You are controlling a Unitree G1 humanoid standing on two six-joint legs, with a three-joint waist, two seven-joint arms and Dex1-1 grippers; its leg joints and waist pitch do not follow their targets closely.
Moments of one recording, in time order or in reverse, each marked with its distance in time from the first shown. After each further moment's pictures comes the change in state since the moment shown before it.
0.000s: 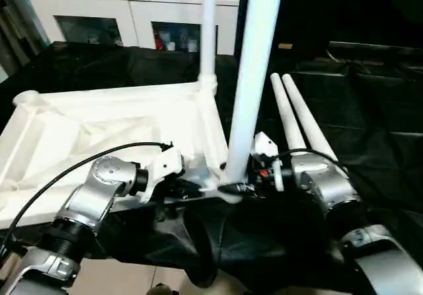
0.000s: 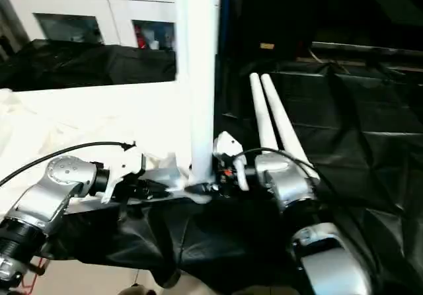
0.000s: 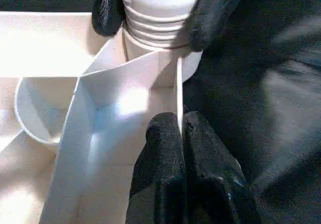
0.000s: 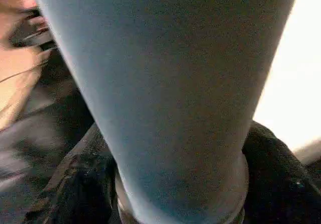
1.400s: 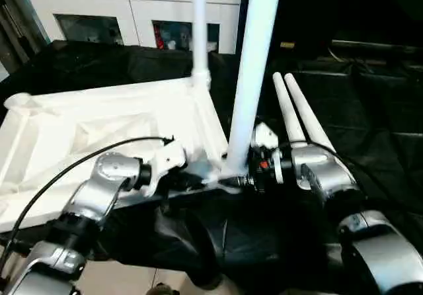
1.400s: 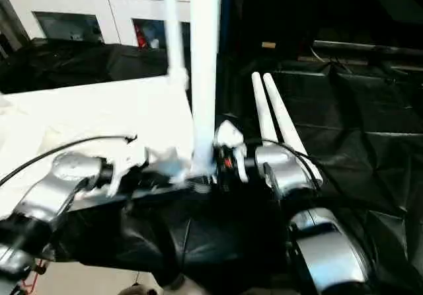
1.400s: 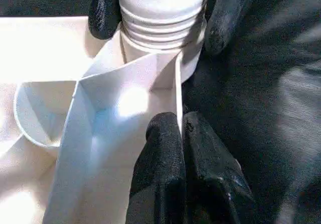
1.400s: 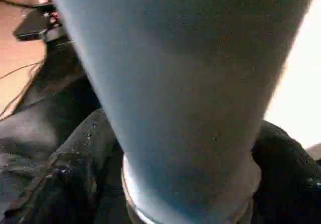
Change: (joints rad) left arm -0.031 -0.003 -0.002 0.042 0.002 -0.034 -0.038; right arm -0.079 -0.033 0.000 0.121 -0.004 -0.068 0.123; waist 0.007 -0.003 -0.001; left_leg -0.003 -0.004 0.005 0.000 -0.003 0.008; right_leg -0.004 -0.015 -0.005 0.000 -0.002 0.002
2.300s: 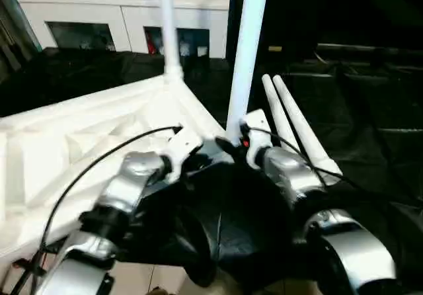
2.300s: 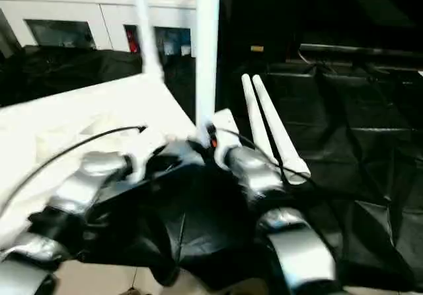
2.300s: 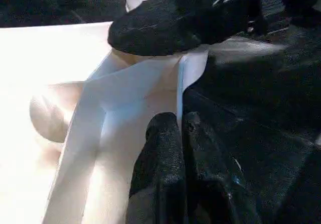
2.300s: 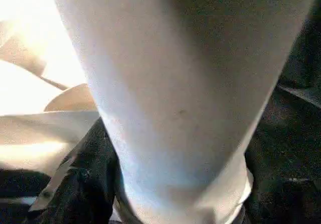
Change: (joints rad) left arm -0.091 -0.221 0.057 0.129 0.117 0.126 0.474; right arm -0.094 0.250 -0.169 0.187 -0.027 0.038 -0.951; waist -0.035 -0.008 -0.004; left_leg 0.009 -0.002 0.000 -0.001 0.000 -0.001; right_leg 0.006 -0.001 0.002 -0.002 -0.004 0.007
